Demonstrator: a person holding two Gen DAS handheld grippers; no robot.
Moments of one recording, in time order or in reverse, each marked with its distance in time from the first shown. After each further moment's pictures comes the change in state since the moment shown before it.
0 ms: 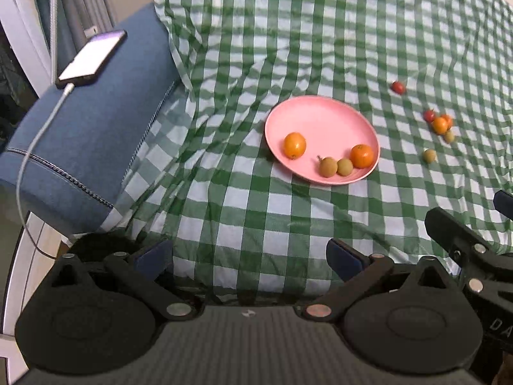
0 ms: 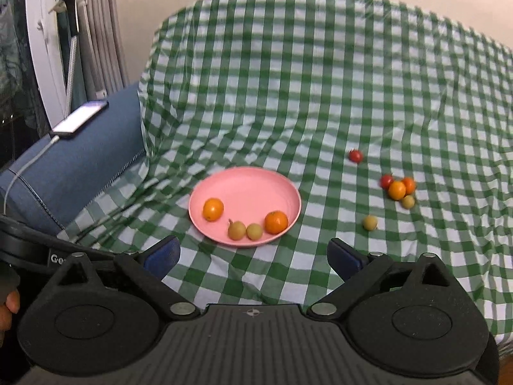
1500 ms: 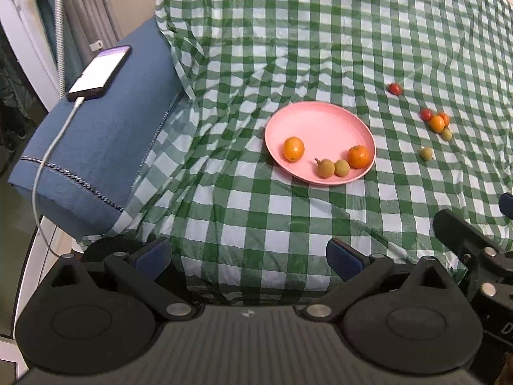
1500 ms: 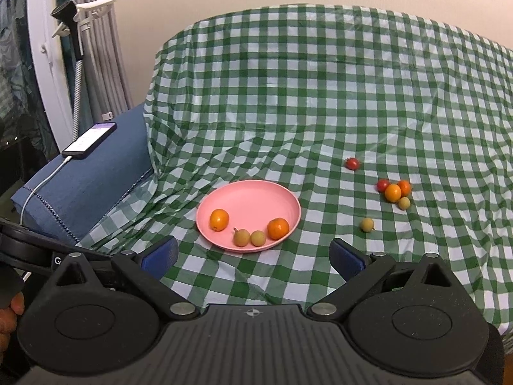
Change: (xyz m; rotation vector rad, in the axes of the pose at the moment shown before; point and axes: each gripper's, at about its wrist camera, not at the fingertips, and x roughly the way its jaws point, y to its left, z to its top) left arm -0.009 -0.012 -0.008 0.033 -0.006 0.035; right arm -0.020 -0.009 -0.017 0.068 -0.034 0.020
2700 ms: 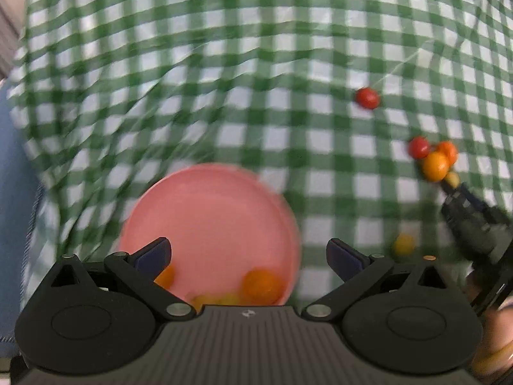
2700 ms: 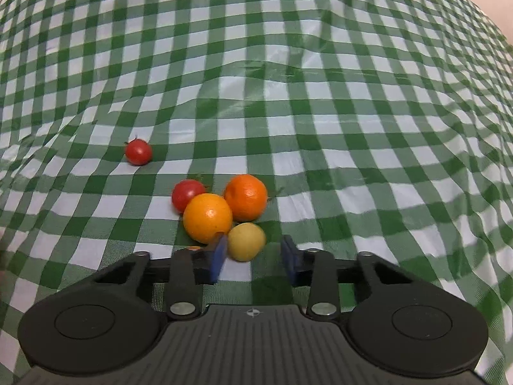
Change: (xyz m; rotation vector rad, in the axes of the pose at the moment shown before) left arm 0.165 -0.187 0.189 0.103 0.153 -0.038; right arm 0.285 -0.263 0.015 0.103 0.038 -0.362
